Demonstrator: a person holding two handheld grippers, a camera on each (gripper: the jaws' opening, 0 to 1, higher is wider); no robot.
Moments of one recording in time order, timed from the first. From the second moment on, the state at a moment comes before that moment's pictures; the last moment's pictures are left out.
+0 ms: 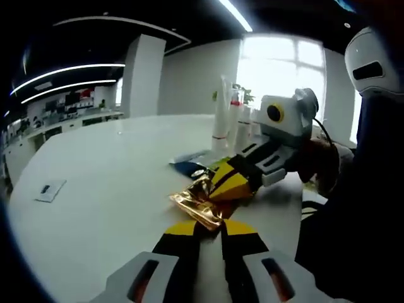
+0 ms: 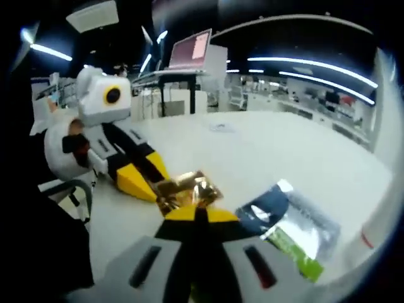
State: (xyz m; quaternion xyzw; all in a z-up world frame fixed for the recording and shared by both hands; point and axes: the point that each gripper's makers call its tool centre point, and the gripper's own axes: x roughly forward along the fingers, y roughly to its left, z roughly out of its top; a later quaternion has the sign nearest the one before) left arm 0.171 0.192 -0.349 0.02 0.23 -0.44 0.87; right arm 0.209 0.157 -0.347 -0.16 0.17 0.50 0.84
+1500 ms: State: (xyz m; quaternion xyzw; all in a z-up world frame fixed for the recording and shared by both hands) left arm 0.200 0.192 -0.353 0.06 0.22 -0.40 0.89; right arm 0.219 0.144 -0.332 -0.24 0.17 0.44 0.85
